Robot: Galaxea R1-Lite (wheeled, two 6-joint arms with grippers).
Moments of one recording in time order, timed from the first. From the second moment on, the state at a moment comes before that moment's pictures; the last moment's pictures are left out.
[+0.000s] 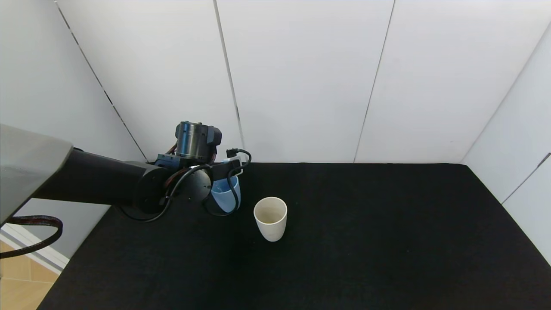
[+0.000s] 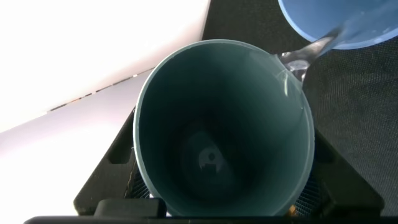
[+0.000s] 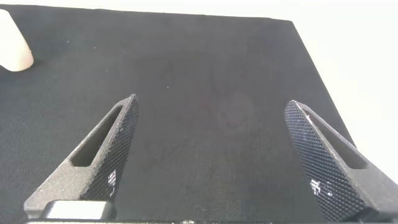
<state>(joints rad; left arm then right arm) -0.37 1.99 -1.23 -0.26 0.78 1.21 0.01 0.00 0.00 0.00 0.01 0.00</state>
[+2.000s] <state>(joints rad) -0.56 1.71 -1.03 -0.16 0.70 0.84 0.01 0.00 0.00 0.00 0.01 0.00</state>
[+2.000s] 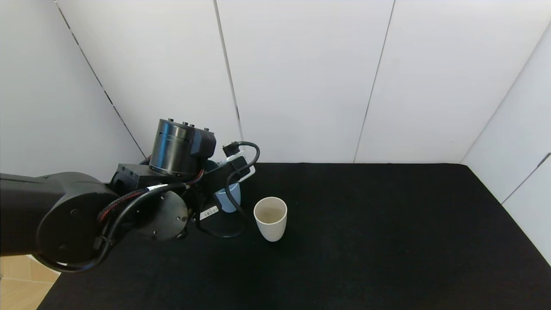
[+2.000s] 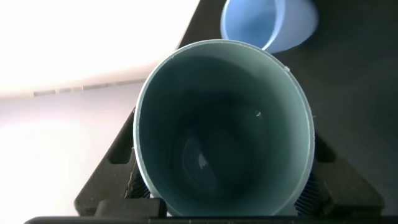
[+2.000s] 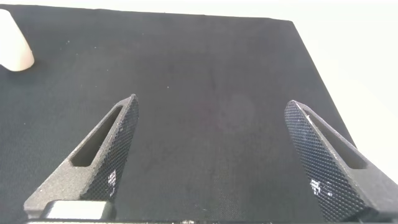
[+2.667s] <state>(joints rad) -0.68 1.77 -1.00 -0.17 0.74 0.84 0.01 0.00 0.00 0.00 0.01 0.00</state>
